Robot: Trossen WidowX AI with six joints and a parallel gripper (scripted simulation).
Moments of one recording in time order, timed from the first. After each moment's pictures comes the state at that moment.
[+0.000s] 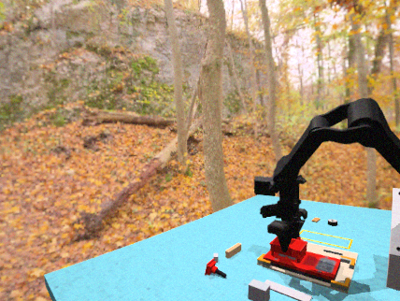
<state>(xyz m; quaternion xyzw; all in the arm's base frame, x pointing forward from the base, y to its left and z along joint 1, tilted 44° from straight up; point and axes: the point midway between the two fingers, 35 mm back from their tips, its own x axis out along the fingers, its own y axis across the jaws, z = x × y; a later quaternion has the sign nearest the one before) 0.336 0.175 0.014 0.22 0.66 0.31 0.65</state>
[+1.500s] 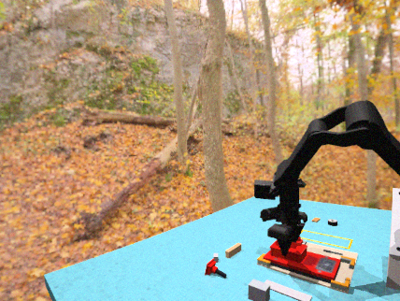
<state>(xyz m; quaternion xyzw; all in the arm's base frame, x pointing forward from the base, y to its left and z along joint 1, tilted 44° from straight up) 0.335 0.183 0.006 0.22 0.66 0.31 0.65</state>
